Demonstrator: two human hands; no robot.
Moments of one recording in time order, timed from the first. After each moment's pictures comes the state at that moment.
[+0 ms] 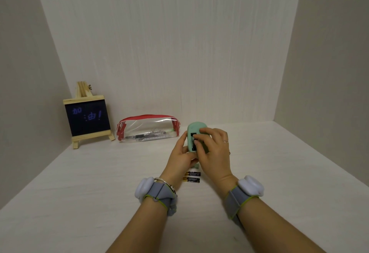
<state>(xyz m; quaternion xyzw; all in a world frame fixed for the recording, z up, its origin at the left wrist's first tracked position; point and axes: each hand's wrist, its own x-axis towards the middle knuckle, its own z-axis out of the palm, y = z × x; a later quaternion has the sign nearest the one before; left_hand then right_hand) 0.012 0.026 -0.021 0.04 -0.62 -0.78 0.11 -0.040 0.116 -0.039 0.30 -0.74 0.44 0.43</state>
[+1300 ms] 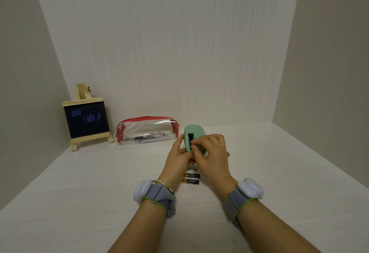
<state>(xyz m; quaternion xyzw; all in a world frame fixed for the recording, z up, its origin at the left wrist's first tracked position) 0.013 0.025 -0.021 0.07 -0.60 -0.78 0.13 -0.036 0.118 -0.037 0.29 -0.75 0.46 0.36</state>
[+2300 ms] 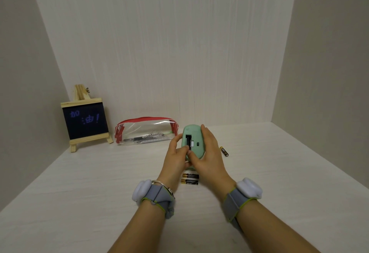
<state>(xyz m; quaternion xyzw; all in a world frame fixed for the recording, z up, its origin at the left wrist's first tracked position) 0.018 0.028 -0.016 0.09 -0.62 -0.76 0.16 -0.023 0.119 -0.035 0.28 -0.76 0.57 0.14</state>
